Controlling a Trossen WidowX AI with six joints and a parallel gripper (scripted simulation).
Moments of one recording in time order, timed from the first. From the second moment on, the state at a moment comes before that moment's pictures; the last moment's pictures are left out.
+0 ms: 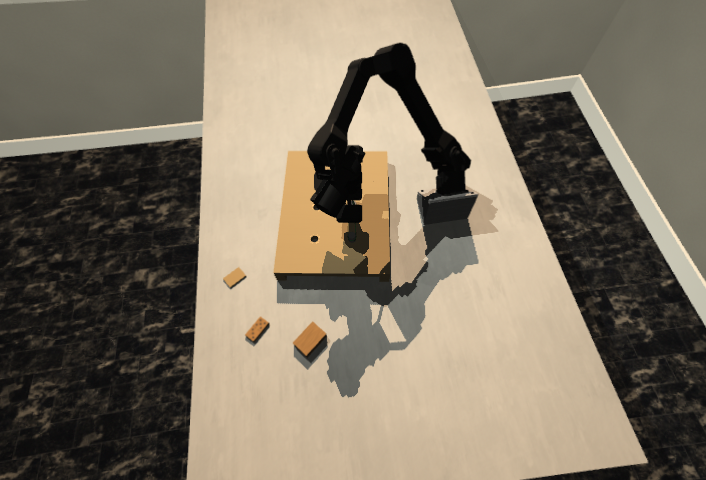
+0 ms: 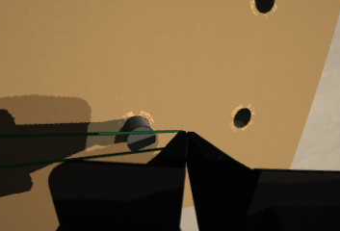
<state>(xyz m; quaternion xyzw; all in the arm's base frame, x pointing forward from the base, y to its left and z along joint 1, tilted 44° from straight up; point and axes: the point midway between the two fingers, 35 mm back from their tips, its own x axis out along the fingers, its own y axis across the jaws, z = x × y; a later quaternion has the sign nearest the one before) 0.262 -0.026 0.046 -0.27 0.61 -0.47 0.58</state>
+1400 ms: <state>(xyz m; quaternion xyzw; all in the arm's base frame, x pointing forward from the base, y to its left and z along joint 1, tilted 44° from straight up) 0.256 -0.043 0.042 -0.20 0.64 -0.41 0.62</state>
